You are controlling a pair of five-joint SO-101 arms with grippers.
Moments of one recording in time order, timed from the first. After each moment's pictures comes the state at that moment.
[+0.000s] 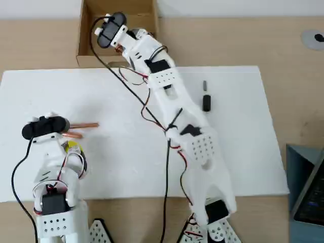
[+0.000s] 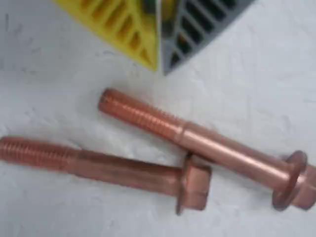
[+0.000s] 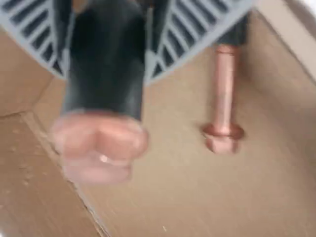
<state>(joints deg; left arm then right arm) -12.8 -104.3 96.0 56.0 -3.8 -25.5 51.4 -39.2 19.6 32.0</state>
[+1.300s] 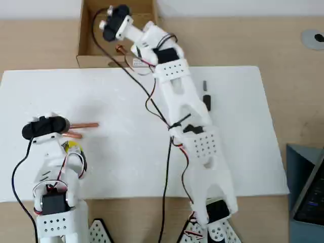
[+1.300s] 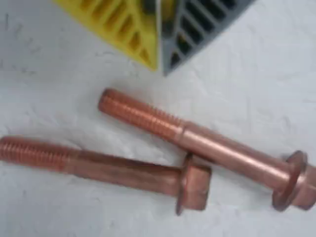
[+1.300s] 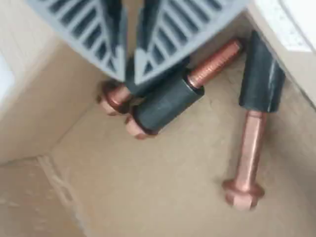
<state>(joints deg) -12.8 -104.3 96.0 56.0 -3.8 -23.2 51.4 -55.9 43.5 32.9</state>
